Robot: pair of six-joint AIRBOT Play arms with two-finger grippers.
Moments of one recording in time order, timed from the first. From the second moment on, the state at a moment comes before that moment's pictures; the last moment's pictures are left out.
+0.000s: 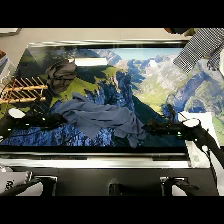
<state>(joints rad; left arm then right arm) 0.16 -1.26 0.77 0.92 -0.97 -1.37 -0.11 -1.20 0.59 -0.57 0.98 1.21</state>
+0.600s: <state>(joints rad) 0.07 -1.25 0.92 0.73 -0.77 -1.35 -0.11 -1.06 0.71 -0.69 0.97 1.29</state>
